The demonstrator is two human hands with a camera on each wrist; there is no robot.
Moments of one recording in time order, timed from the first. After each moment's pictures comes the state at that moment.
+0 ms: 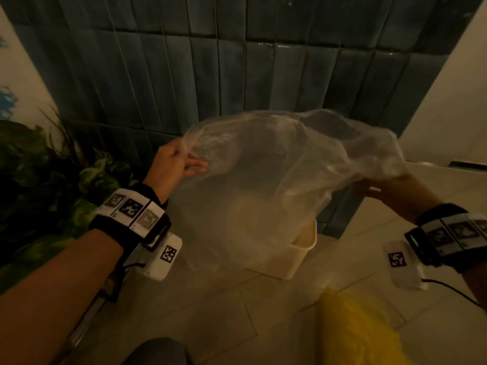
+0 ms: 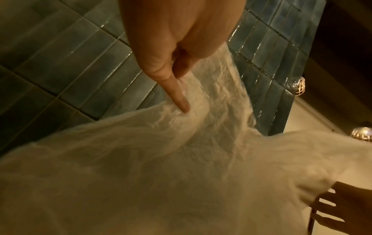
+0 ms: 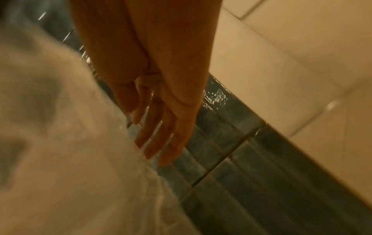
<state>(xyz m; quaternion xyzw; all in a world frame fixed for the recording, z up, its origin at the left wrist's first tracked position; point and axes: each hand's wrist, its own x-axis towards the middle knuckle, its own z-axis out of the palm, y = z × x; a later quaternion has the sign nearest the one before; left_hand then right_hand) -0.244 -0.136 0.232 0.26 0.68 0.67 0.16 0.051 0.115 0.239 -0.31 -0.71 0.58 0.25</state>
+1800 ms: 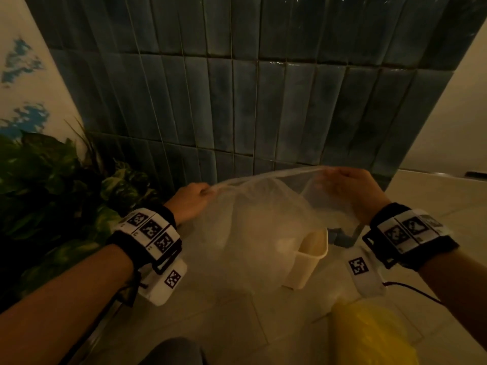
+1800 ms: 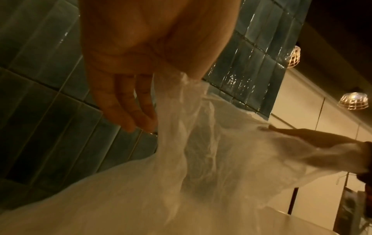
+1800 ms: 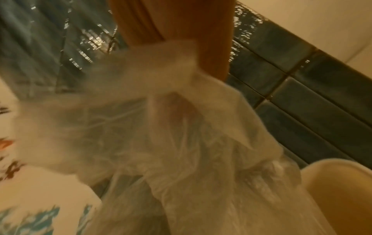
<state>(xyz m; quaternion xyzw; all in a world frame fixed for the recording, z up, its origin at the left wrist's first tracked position) -0.232 -0.164 0.214 0.32 0.88 0.30 0.15 -0.025 0.064 0.239 -0.31 -0.71 0.57 0.26</state>
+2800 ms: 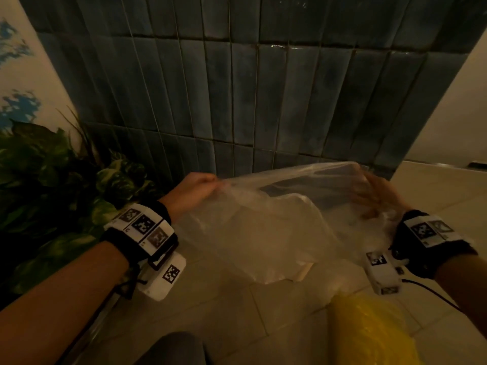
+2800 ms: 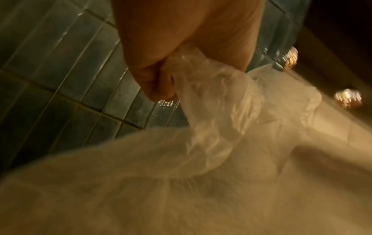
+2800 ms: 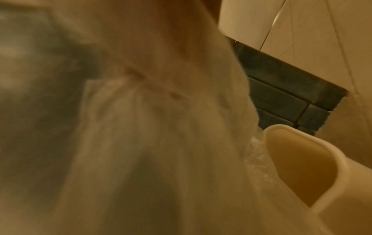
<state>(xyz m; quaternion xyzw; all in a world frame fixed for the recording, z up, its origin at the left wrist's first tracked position) -0.221 -0.159 0.219 0.28 0.76 0.51 0.27 0.003 0.097 0.220 -0.28 -0.63 0.70 0.17</state>
